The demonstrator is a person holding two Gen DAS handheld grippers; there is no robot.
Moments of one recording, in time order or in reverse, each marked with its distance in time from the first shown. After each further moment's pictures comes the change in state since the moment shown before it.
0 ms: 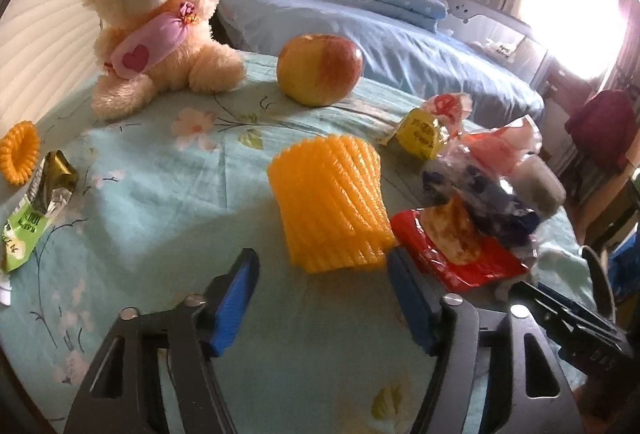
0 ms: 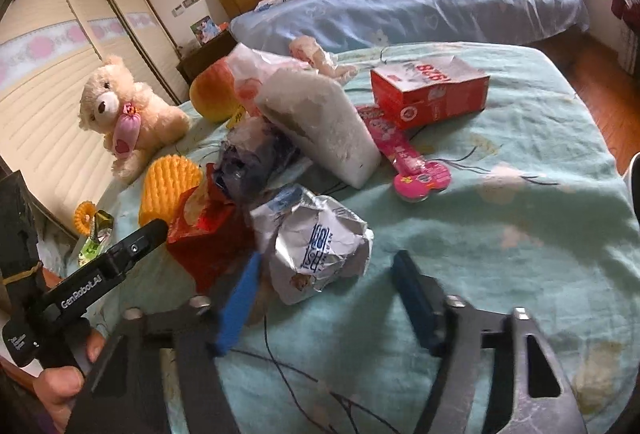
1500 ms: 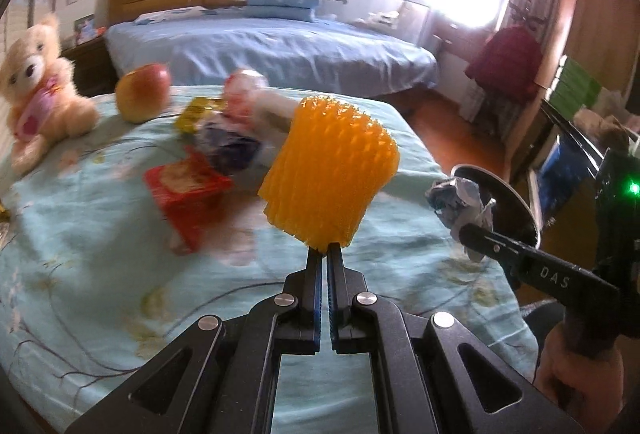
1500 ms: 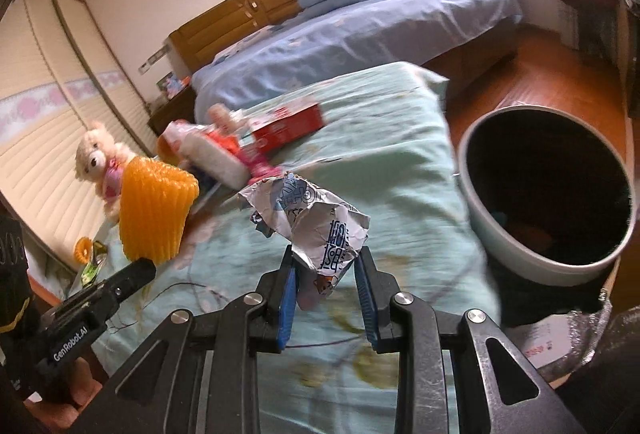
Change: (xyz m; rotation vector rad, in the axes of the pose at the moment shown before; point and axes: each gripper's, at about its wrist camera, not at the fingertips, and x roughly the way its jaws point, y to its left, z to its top) left arm -0.037 -0.110 -0.039 0.287 -0.011 -0.257; right arm -0.110 -0.097 -0.047 0.157 -0.160 -0.080
